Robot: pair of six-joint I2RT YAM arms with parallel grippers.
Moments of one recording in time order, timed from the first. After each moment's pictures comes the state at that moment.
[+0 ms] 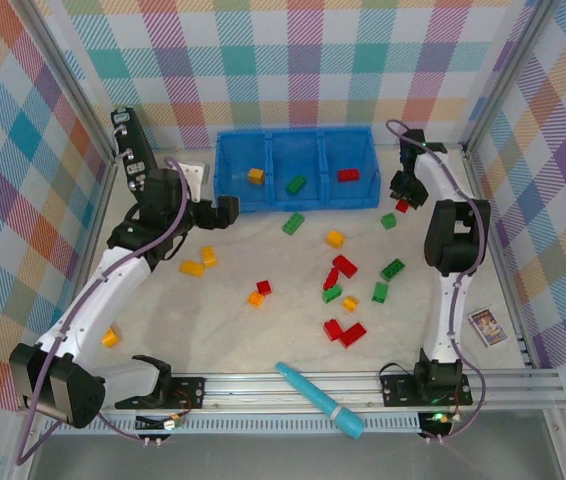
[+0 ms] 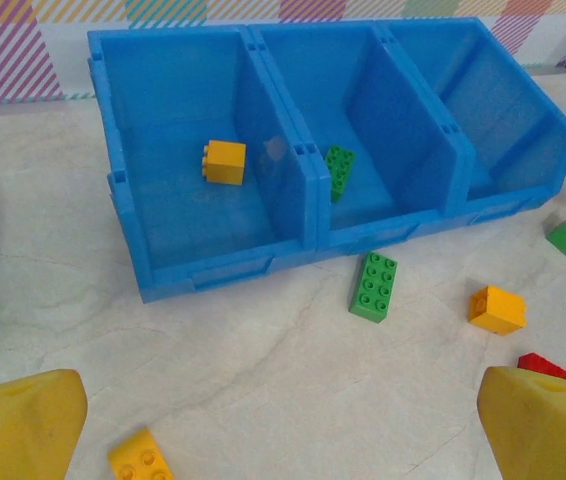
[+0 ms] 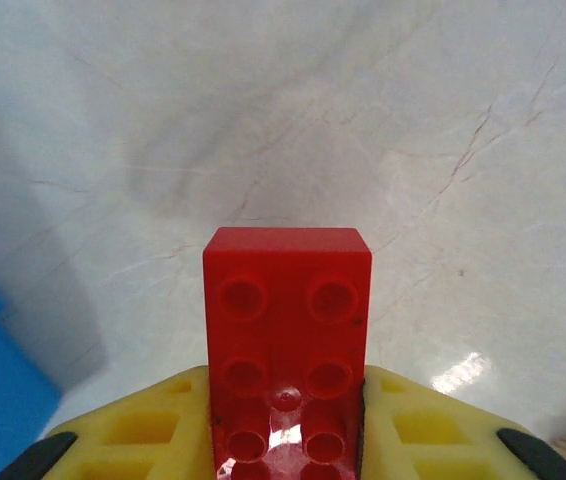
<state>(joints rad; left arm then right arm) -0.31 1.20 1.13 -0.48 0.07 -0.16 0.03 2.24 2.00 -1.05 0.14 0.55</state>
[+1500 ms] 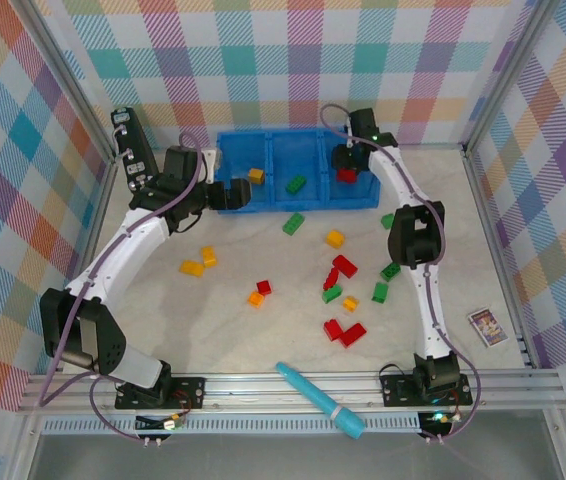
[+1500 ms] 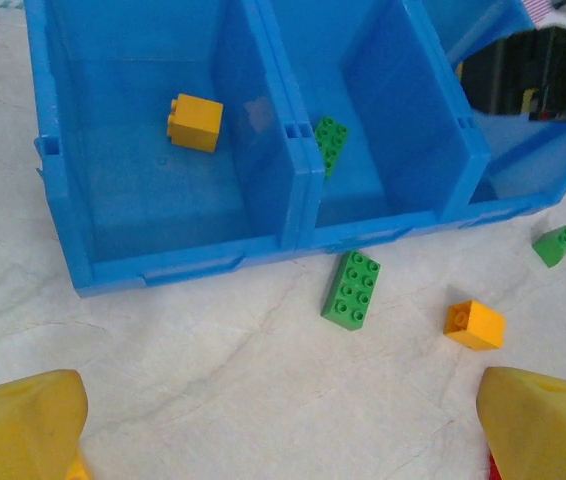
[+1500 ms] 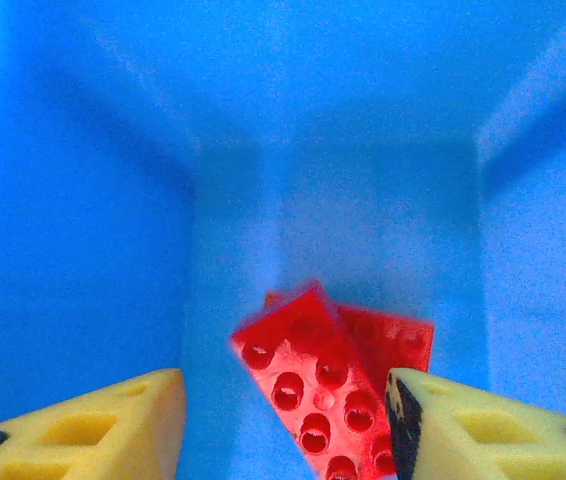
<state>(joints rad) -0.29 1.48 1.34 -0.55 0.16 -0.27 0.24 2.53 2.42 -0.82 -0.02 0.18</state>
